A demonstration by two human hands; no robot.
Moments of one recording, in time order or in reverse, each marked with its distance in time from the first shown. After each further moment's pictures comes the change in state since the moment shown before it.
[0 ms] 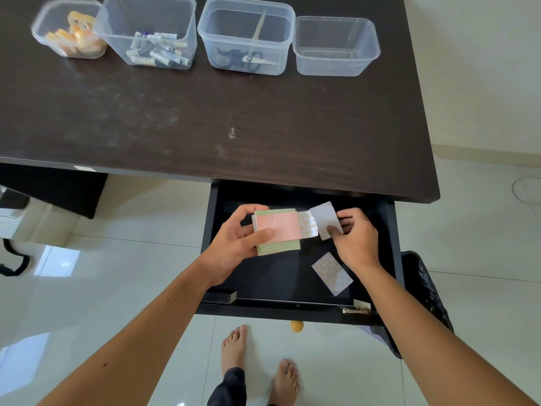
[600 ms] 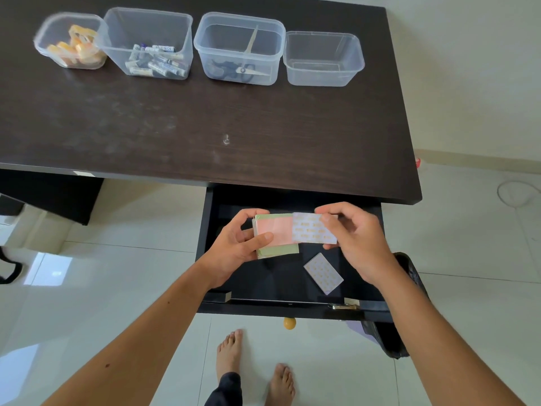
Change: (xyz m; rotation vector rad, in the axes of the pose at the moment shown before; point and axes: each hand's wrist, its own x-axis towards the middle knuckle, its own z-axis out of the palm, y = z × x) left_hand -0.007 0.004 0.013 0.003 -0.037 -0.002; right_hand -0.041 -0.049 -0.062 0.399 -0.297 -0.174
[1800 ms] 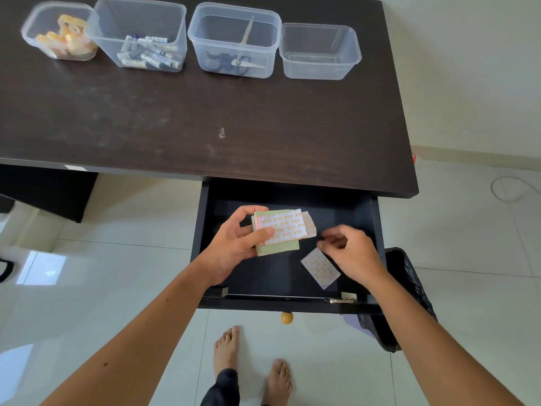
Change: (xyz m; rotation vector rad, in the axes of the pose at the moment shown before) left_hand -0.001 -0.001 0.008 -0.006 0.024 -0.004; right_hand 0.000 0.058 0.000 -0.413 0.018 0.224
